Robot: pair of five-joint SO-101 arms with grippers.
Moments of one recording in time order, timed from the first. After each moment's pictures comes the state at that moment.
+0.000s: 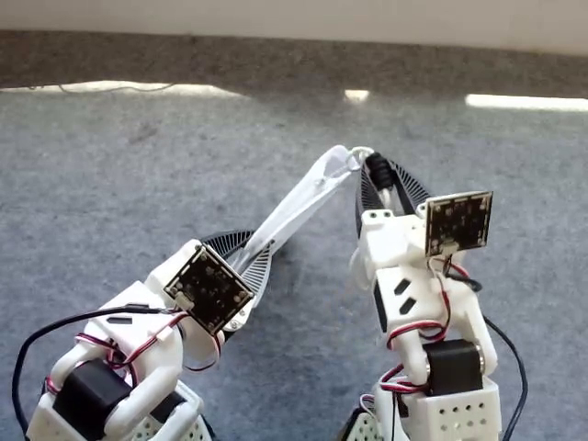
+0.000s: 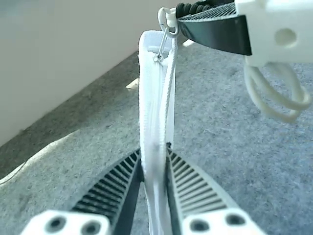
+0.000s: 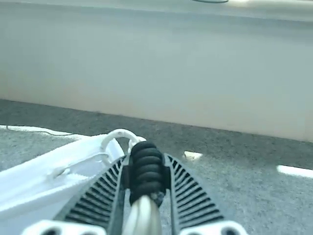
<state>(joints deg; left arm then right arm) 27.6 -80.5 48.4 68.1 -10.3 -8.4 -74.4 57.9 34.3 2.9</state>
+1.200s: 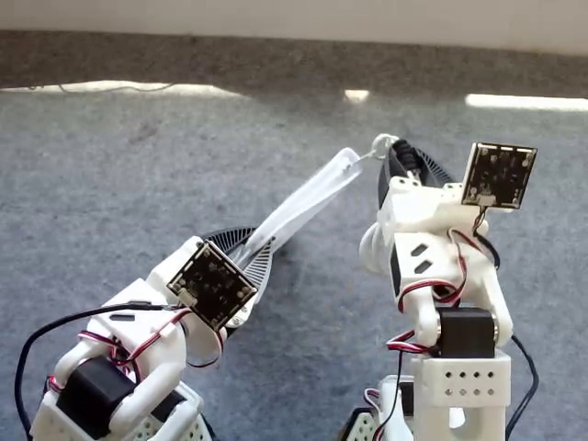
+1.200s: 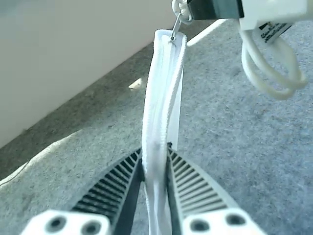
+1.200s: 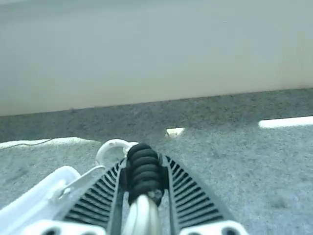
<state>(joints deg) 25.8 -79.9 48.3 67.9 -10.3 0.8 -61.7 45.9 41.3 -7.3</state>
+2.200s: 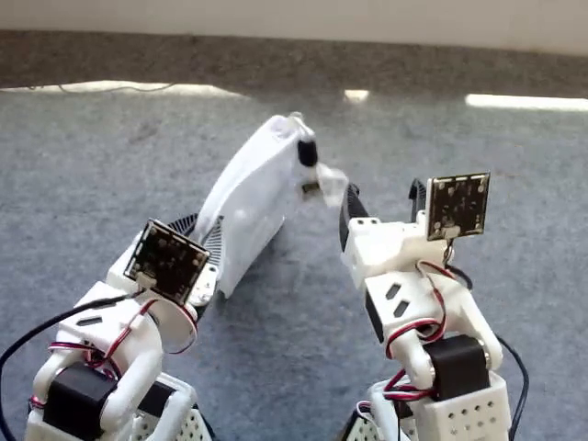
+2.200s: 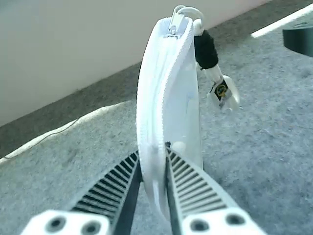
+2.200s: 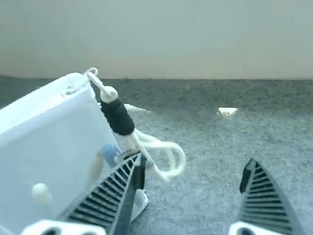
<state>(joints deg) 12.1 -80.7 49.1 68.7 -8.7 -16.5 -74.5 51.1 47.6 -8.0</state>
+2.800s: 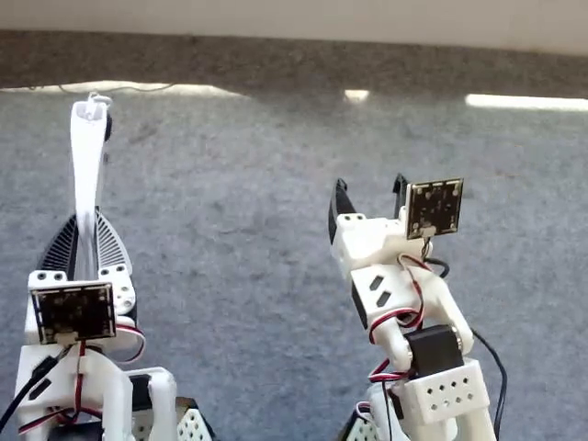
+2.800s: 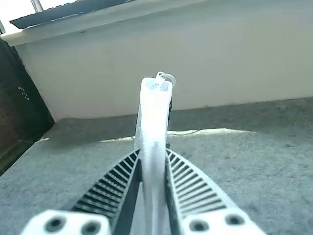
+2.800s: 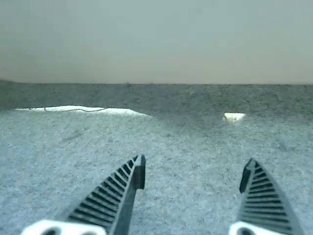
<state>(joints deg) -14.5 -103.7 55.7 63.3 -8.8 -17.2 -74.4 64.0 31.7 -8.0</state>
